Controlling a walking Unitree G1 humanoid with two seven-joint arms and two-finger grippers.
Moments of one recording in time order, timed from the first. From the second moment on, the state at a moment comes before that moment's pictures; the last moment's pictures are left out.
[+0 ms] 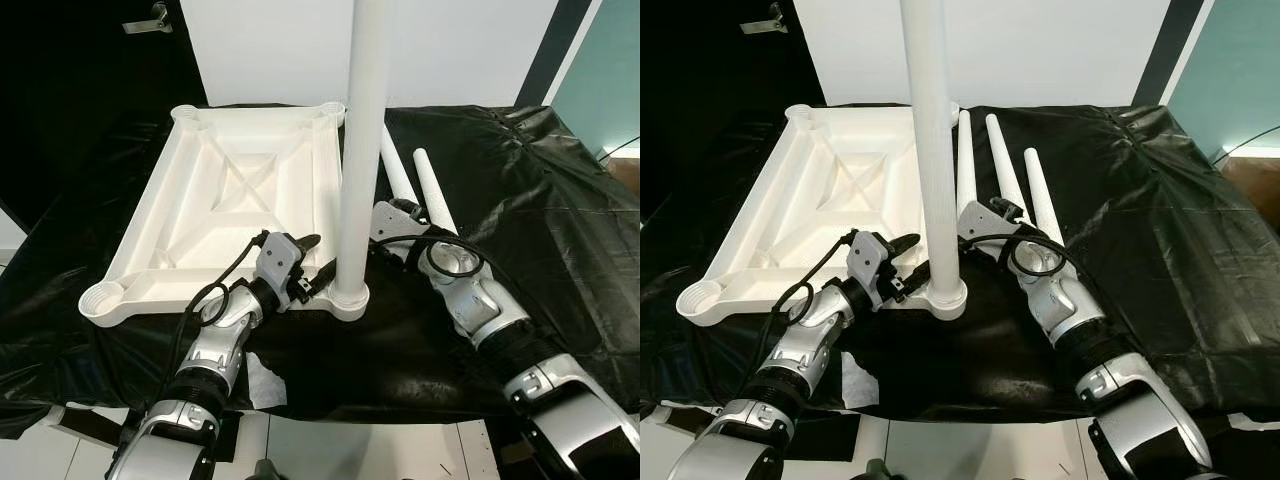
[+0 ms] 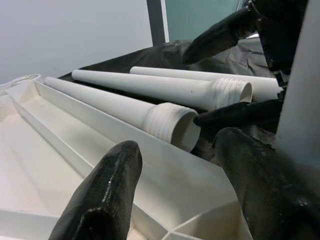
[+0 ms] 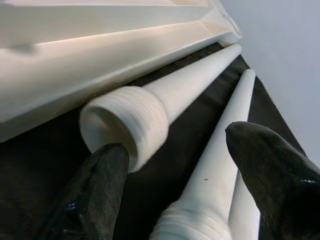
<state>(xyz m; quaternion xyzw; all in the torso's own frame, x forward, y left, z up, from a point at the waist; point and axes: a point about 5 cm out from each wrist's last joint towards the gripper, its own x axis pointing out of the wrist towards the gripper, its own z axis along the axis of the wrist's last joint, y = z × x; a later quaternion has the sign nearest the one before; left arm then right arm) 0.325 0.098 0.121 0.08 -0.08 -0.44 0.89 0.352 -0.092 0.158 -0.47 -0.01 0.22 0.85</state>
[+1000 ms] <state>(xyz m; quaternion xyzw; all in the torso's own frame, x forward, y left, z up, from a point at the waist) 0.316 0.102 0.116 0.08 -0.07 -0.44 0.89 0.370 -0.098 0.135 -0.52 0.01 0.23 0.82</state>
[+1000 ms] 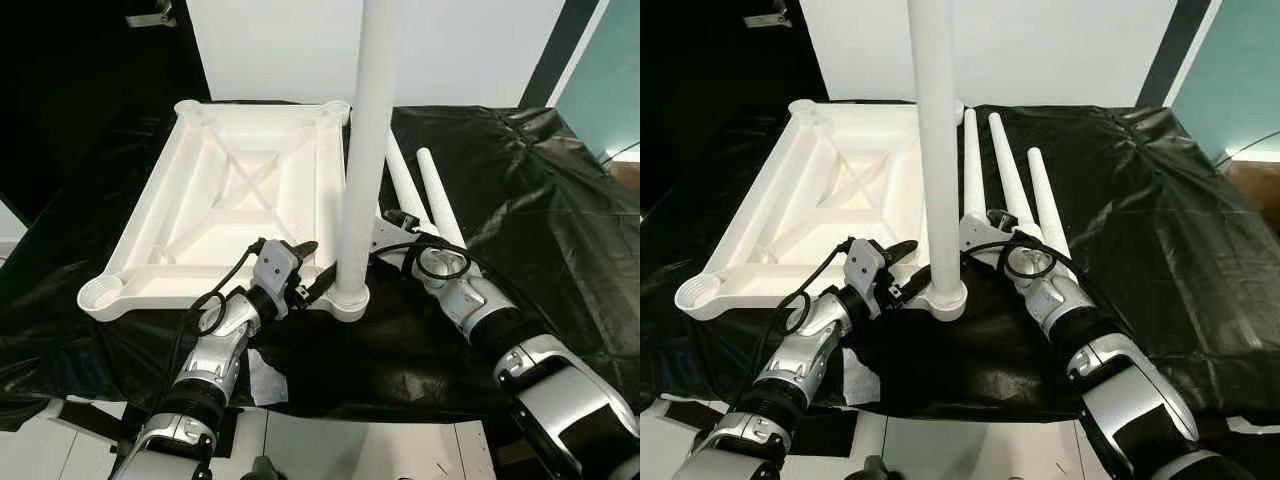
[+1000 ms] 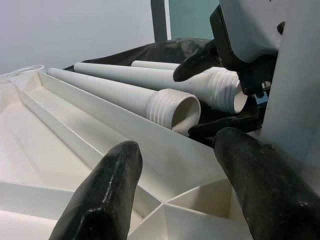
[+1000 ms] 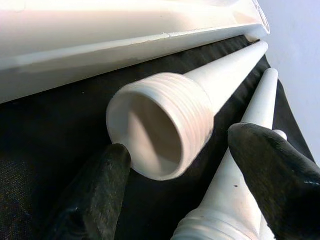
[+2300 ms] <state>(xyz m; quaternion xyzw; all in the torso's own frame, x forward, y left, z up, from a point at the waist) 0.315 0.097 0.113 0.07 -0.07 -0.44 0.89 0.365 -0.114 0.122 -0.50 -0.04 0.12 0.85</state>
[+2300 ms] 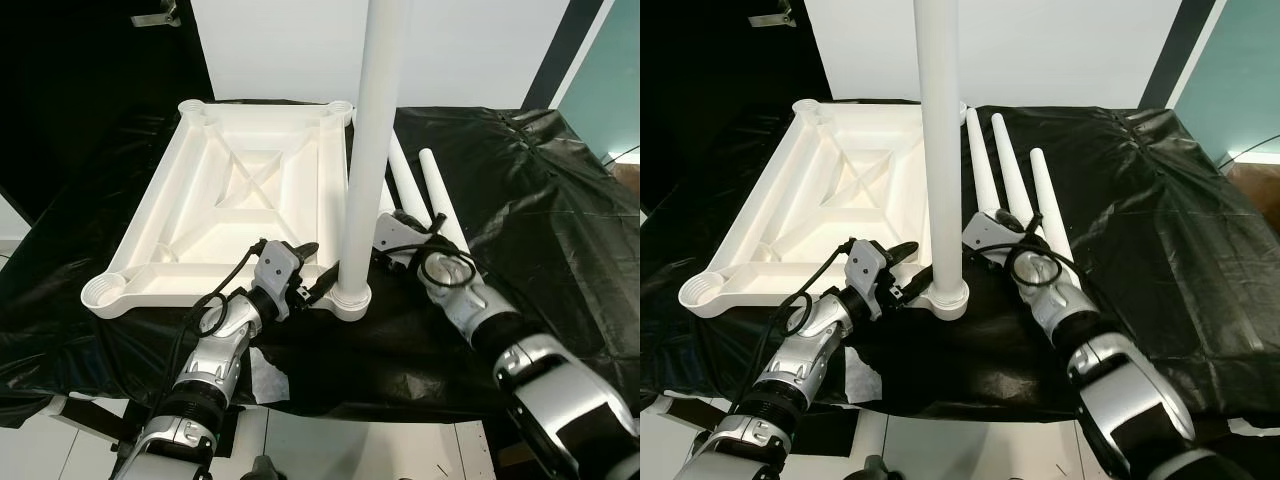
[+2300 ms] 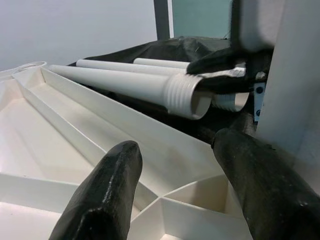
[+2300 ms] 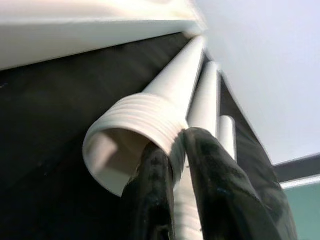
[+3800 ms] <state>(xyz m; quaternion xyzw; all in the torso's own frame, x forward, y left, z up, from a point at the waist) 0.326 0.078 0.111 0.07 -0.06 -0.46 0.88 0.250 -0.167 0.104 -0.48 0.00 -0.08 0.88</state>
